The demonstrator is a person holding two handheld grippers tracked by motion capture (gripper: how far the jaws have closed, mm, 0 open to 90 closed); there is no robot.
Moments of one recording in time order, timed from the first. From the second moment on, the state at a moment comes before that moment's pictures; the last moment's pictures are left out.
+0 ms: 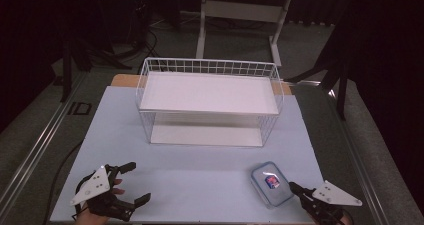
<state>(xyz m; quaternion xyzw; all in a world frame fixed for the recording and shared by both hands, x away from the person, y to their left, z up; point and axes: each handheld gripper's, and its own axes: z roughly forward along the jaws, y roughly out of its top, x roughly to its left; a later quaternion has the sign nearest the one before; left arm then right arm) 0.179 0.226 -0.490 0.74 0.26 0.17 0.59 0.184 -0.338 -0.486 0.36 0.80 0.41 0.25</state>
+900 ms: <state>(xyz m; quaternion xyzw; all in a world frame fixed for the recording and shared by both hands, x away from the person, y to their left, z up) 0.180 0.225 -0.489 0.74 0.26 0.17 0.60 0.193 -0.345 -0.529 0.38 0.83 0.37 0.17</state>
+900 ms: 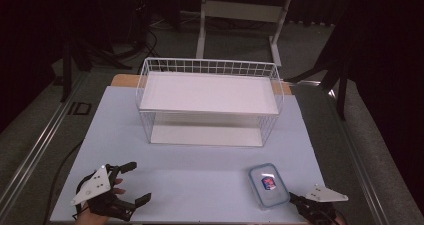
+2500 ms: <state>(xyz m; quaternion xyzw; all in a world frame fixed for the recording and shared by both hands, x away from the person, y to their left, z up) 0.179 0.224 -0.489 0.75 0.26 0.18 0.59 0.227 -0.220 -0.533 0.21 0.90 0.38 0.08</state>
